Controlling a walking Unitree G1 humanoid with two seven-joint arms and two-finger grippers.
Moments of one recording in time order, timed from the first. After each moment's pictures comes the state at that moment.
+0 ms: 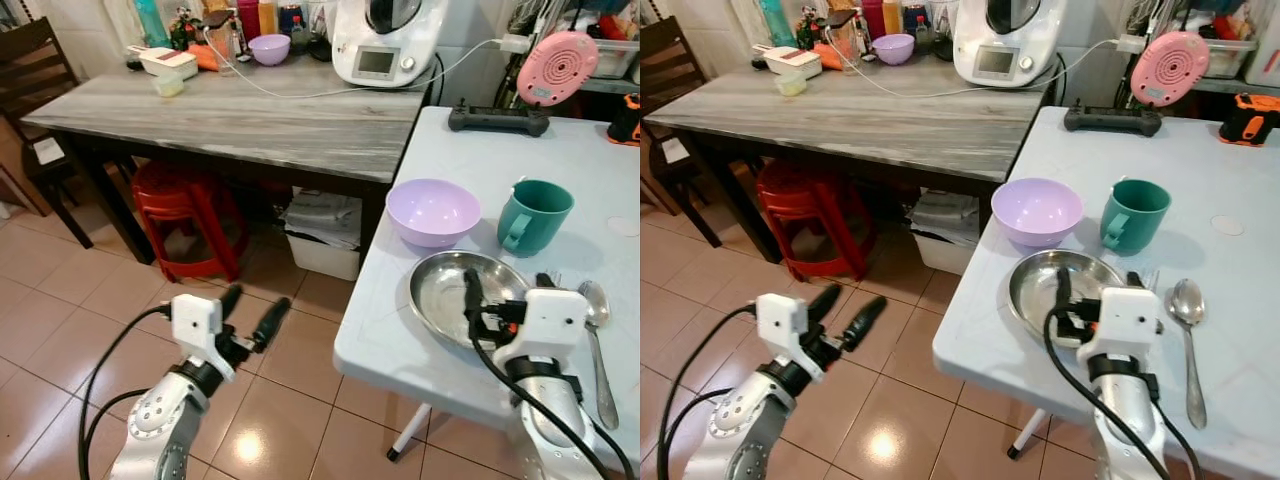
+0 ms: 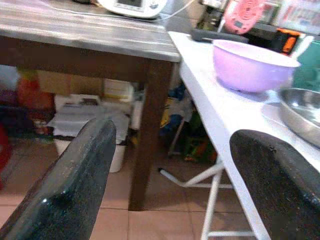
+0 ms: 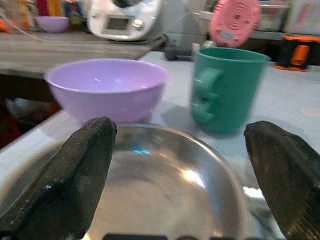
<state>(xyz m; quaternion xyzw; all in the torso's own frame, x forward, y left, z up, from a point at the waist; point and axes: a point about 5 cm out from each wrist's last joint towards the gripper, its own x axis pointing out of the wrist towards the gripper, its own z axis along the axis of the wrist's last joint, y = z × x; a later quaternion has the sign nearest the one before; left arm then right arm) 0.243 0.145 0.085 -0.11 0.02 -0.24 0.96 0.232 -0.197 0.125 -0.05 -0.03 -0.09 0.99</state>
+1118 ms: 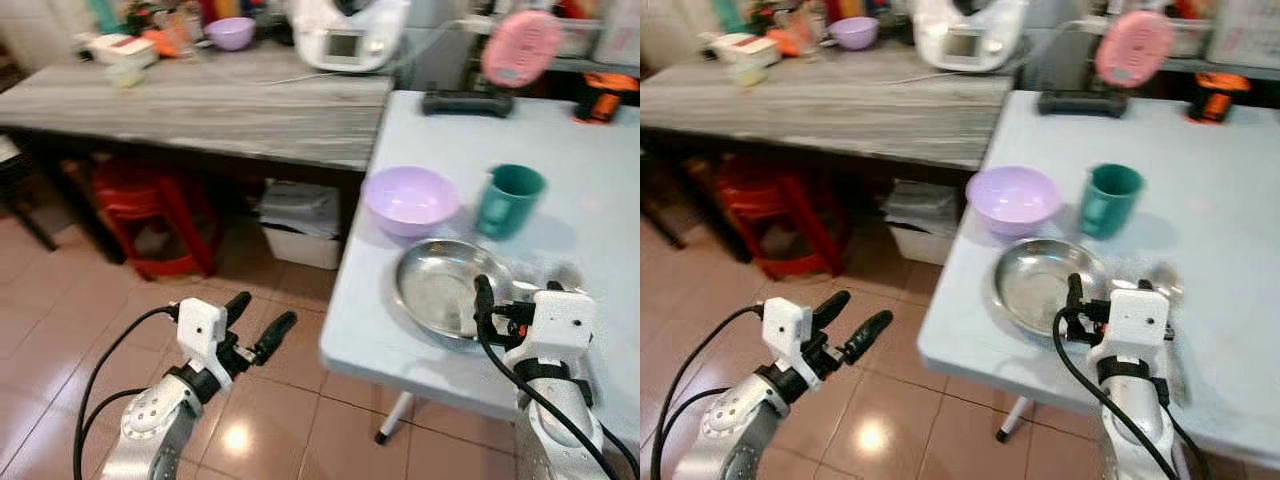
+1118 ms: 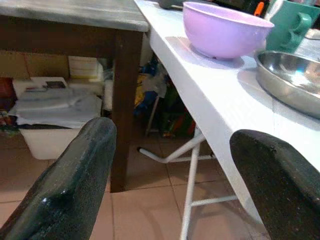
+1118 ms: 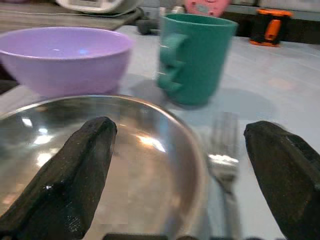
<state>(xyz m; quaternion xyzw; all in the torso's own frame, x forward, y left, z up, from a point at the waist) 0.237 0.147 0.080 -0.08 0.04 -0.29 0.95 0.232 -0.203 0.123 -0.05 -0.01 -0.10 0.99</state>
